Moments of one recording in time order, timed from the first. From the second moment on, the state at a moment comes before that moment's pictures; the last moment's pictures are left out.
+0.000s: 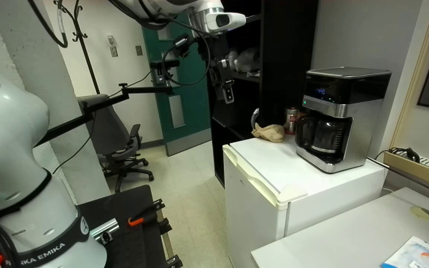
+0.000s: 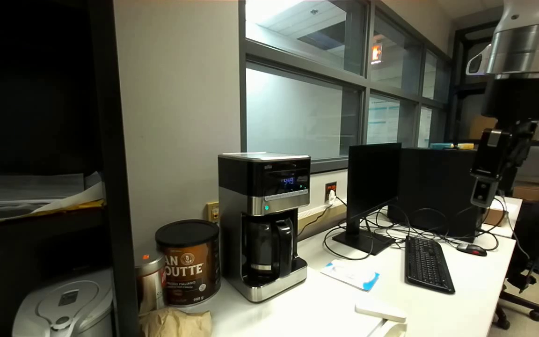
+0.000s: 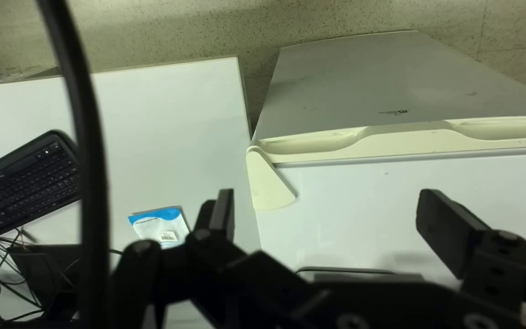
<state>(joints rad) -0.01 -0.37 0.29 -2.42 -0.11 2.16 0.50</state>
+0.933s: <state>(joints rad) -0.01 -0.09 0.25 -2.18 -0.62 2.15 0.40</state>
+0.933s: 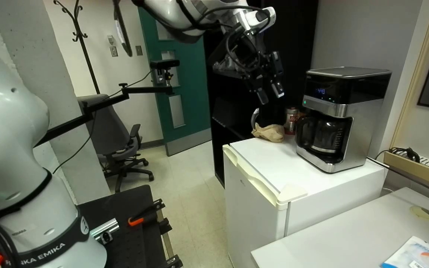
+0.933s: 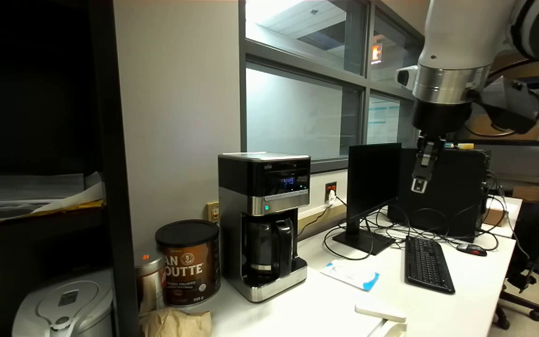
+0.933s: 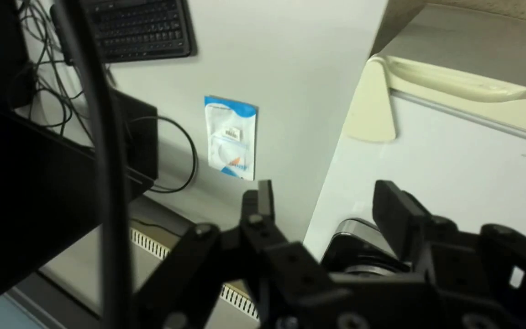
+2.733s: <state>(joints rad) 0.14 0.44 0.07 -1.73 -1.16 2.44 0.39</state>
